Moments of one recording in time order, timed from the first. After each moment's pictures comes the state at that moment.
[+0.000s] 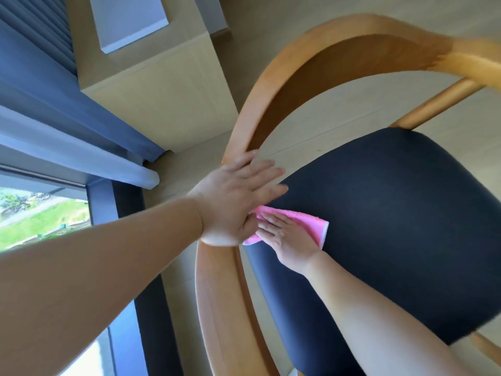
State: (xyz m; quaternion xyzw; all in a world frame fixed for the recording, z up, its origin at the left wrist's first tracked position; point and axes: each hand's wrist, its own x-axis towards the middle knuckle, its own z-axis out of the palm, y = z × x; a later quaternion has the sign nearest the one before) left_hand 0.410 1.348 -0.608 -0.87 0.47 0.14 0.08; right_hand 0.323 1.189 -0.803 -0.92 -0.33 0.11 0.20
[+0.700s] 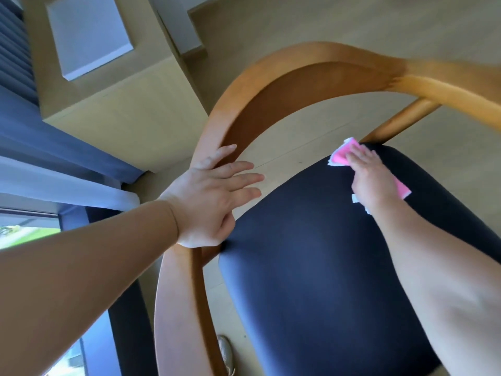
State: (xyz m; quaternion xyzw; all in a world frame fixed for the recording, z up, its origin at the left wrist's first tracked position) left_hand 0.458 1.322 -0.612 -0.85 0.51 0.07 0.06; right_hand 0.455 0.981 -0.806 -0.99 0.04 0.08 0.14
